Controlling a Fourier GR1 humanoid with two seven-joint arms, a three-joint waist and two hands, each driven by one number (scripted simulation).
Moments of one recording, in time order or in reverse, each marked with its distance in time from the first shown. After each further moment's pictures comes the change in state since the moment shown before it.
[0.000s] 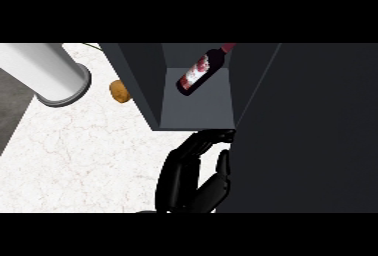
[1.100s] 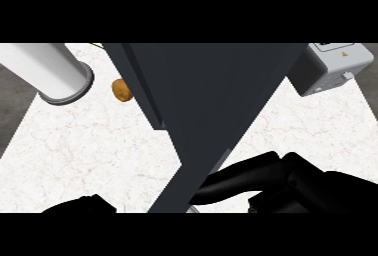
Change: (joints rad) left arm 0.498 0.544 0.169 -0.495 0.184 -0.414 -0.125; right arm -0.023 0.134 0.279 0.012 -0.055 0.040 0.039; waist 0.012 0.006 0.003
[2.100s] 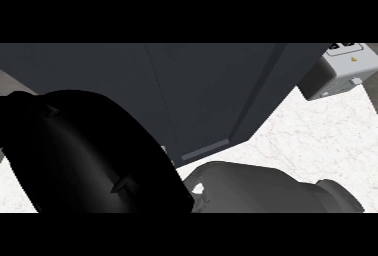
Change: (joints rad) left arm 0.289 0.313 0.566 0.082 0.389 -0.551 -0.064; right arm -0.499 0.095 0.294 0.652 0.112 -0.303 -0.237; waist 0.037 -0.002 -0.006
